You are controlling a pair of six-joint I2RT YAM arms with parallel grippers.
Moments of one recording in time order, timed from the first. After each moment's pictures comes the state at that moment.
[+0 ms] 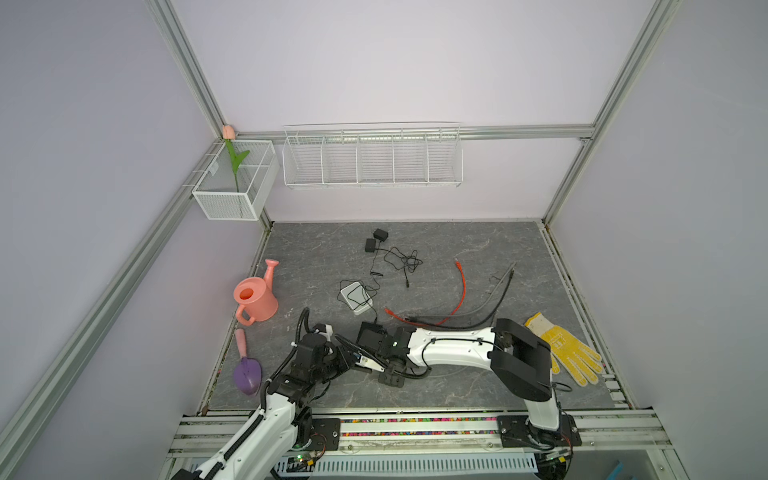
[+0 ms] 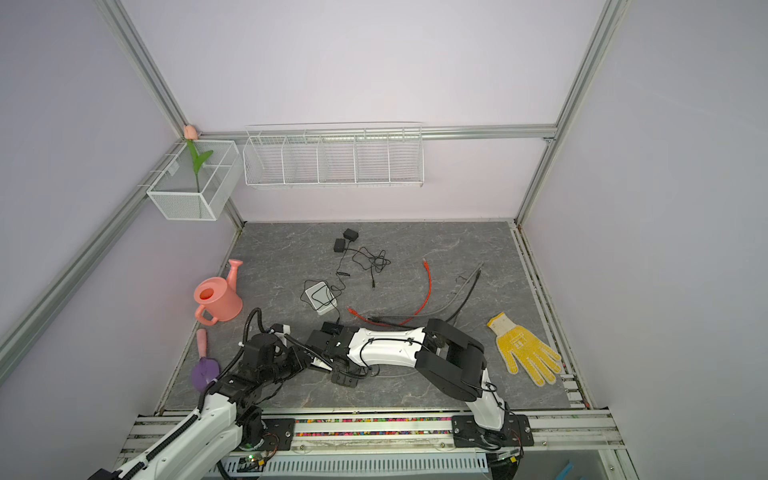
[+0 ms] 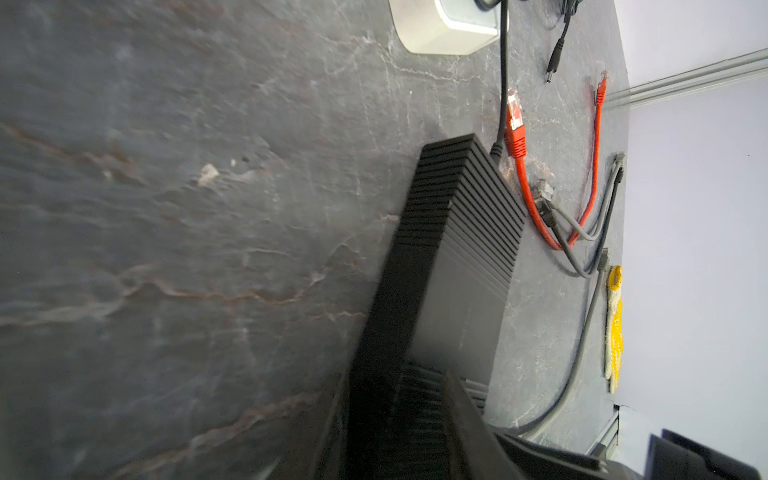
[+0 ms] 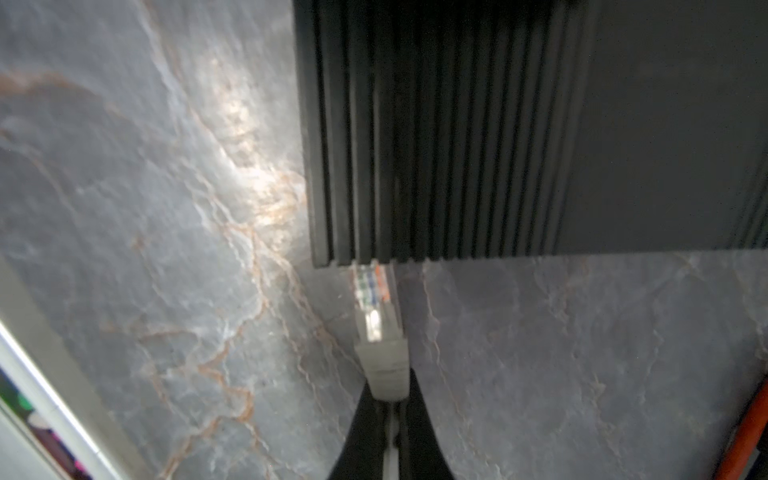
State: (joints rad) left arm -0.38 0.69 0.10 -0.14 0.34 -0.87; right arm 1.25 2.02 1.40 -0.78 0.09 -0.13
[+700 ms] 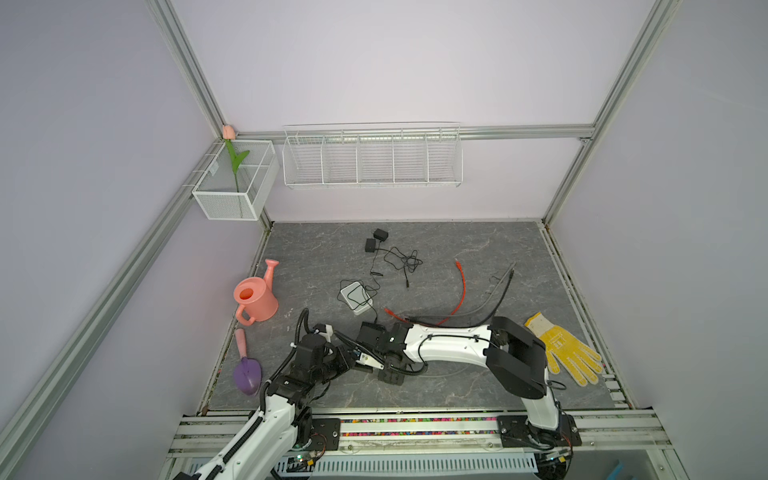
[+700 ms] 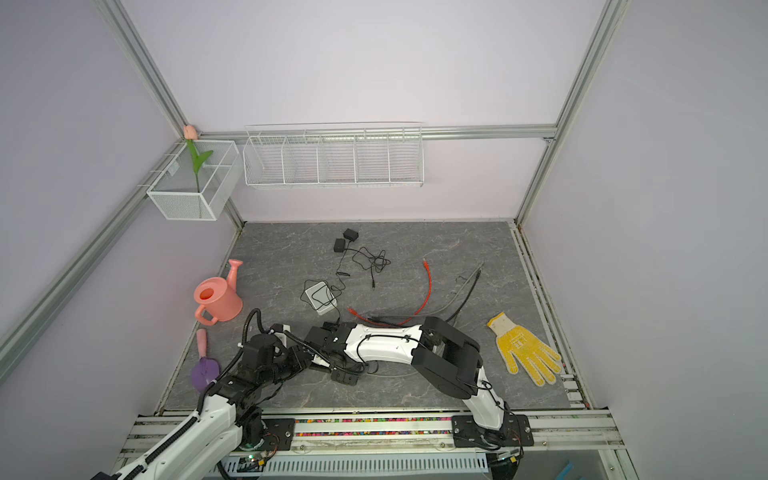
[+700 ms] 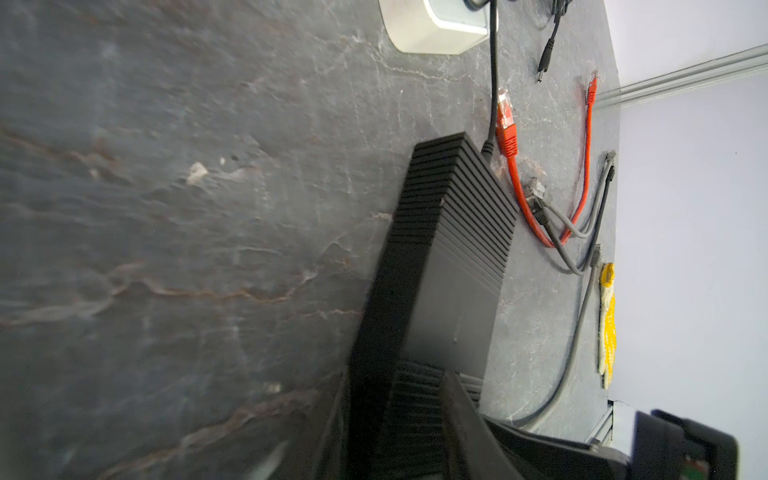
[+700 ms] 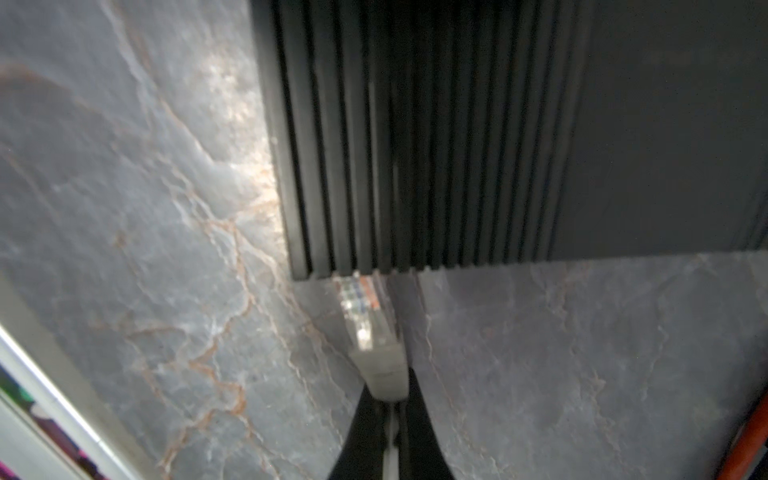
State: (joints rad) left arm -0.38 0.67 0.09 -0.14 0.35 -0.87; right arm 1.23 2.05 1.46 -0.85 0.07 -0.12
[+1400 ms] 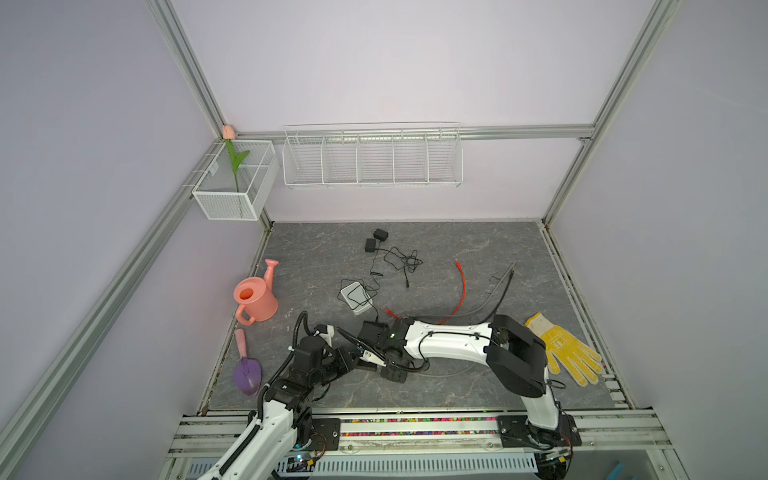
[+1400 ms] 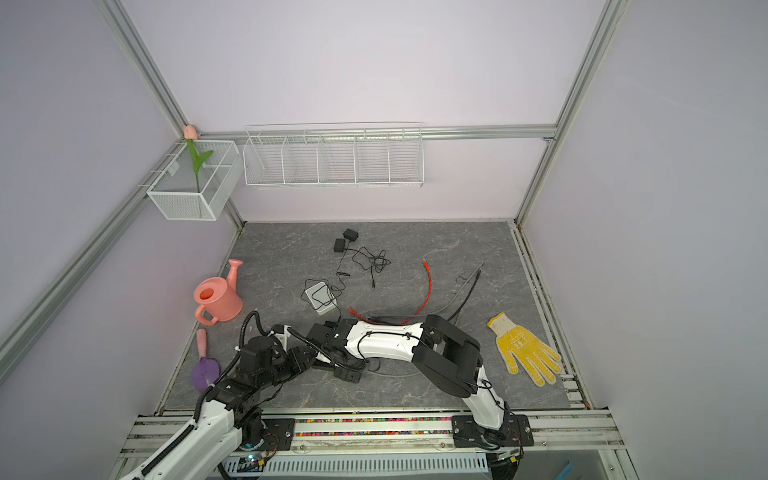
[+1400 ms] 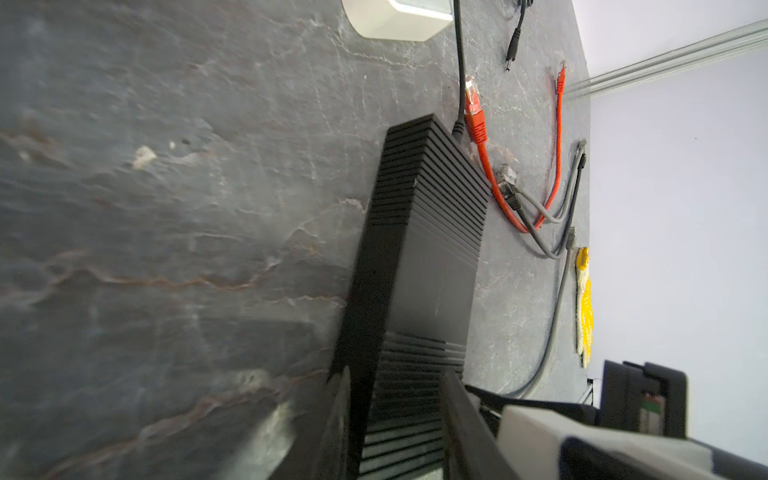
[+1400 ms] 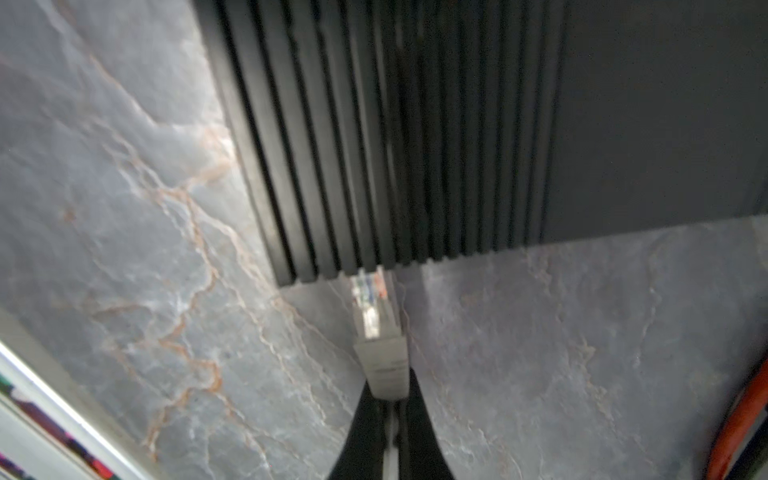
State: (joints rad) left arm -0.38 0.60 0.07 -0.15 0.40 -0.87; right arm 1.21 2.05 1.47 -0.92 0.08 -0.09
